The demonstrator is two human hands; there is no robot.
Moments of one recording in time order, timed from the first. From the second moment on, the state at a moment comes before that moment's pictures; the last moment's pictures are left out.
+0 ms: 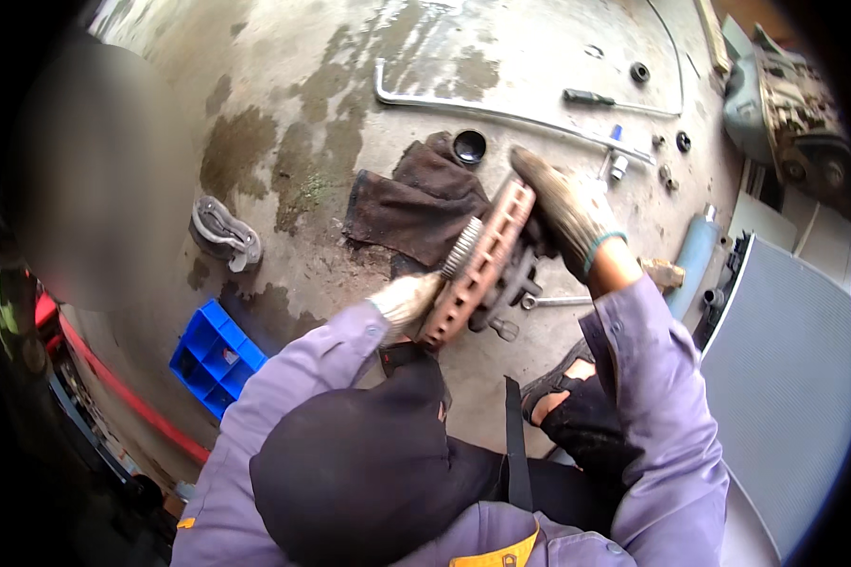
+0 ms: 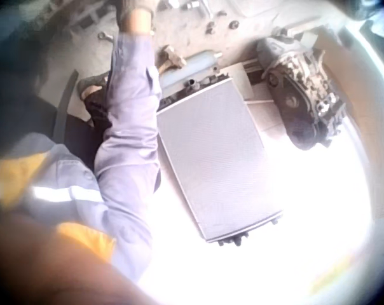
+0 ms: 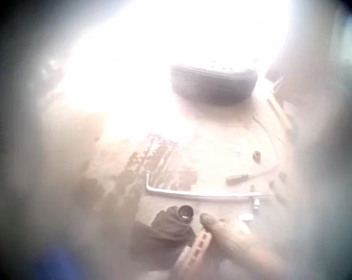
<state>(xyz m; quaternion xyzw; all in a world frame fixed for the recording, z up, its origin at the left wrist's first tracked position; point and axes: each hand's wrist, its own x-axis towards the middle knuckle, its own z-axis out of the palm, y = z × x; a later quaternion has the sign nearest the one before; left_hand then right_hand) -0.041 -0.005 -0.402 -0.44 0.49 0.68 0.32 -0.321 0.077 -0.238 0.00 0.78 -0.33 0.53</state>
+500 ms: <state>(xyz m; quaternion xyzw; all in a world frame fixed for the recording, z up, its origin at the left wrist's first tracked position) -0.114 -0.071 -0.220 -0.21 0.60 0.77 0.04 -0.340 0.125 -0.259 -0.35 0.82 -0.22 0.40</state>
